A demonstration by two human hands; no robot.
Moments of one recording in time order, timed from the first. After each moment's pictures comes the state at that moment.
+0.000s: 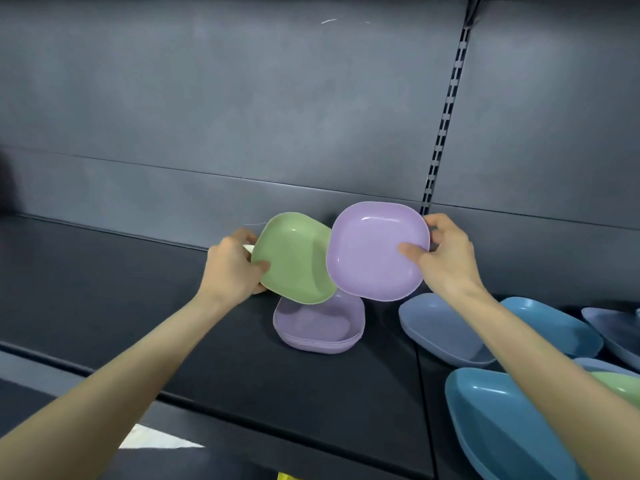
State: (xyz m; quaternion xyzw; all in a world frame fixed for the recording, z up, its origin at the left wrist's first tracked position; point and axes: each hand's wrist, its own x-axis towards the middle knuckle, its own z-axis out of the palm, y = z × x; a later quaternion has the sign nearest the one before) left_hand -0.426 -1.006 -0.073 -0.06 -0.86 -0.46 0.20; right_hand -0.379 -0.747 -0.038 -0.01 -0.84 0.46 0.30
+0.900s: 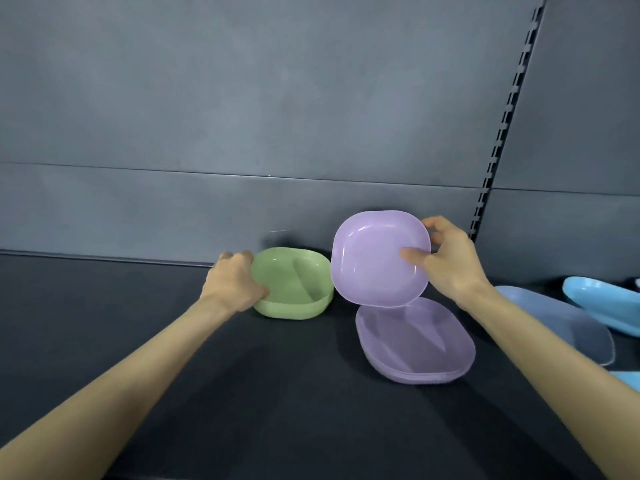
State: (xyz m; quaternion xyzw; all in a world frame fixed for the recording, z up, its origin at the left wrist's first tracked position) left_hand -0.565 -1.103 -0.107 -0.07 -0.96 -0.26 0.07; right_hand -0.456 -0.844 -0.064 -0.09 -0.85 0.44 0.28
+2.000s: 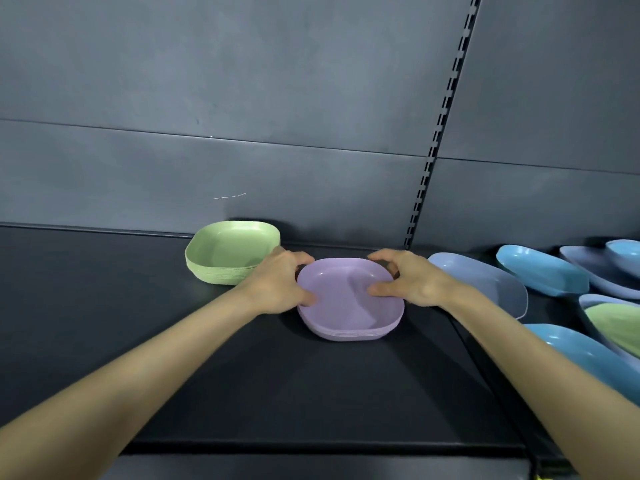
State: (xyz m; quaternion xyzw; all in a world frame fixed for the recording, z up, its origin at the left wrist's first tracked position) left_hand -0.492 -1.002 -0.117 -0.30 -0.89 -0.33 -0.07; right_hand -0.427 -0.787 -0.109 -0.05 -0.95 0.32 0.01
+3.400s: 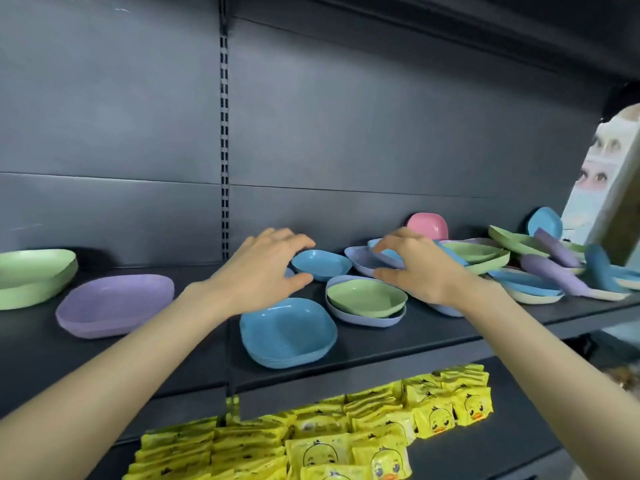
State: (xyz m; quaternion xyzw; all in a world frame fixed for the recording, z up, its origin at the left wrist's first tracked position) left_hand -0.281 -0.808 -0.040 -0.54 -0.80 -0.19 0.17; right_hand -0.144 -0.620 -0.018 -0.17 -0.97 0.03 0.18
